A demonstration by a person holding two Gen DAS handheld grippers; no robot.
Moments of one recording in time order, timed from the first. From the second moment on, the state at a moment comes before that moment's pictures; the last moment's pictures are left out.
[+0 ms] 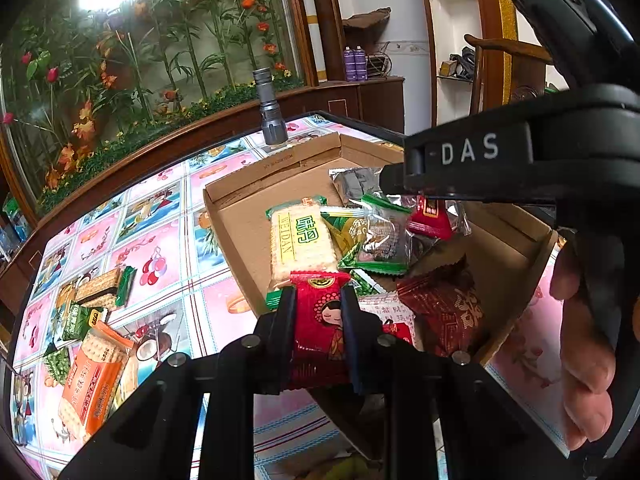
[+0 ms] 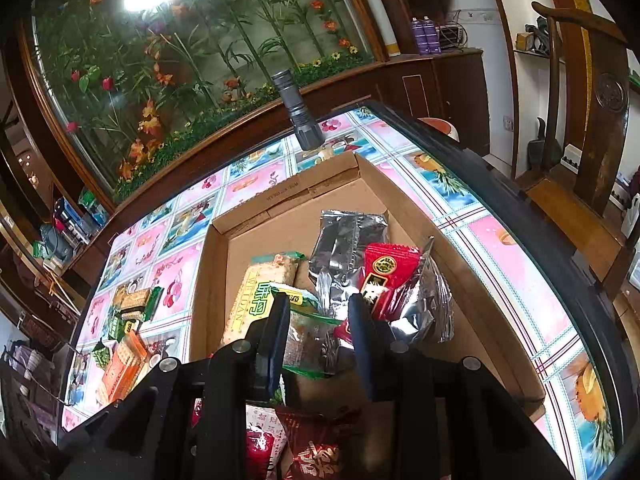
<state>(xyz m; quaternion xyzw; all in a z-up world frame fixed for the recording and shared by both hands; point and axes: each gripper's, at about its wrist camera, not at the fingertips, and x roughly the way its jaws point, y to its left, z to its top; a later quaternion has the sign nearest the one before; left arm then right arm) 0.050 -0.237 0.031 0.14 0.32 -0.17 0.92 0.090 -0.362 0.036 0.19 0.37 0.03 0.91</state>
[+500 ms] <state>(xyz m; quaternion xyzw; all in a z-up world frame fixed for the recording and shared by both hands) 0.004 -0.195 0.061 0.14 0.31 -0.12 0.93 0.057 -0.369 0.069 0.19 0.25 -0.03 0.95</state>
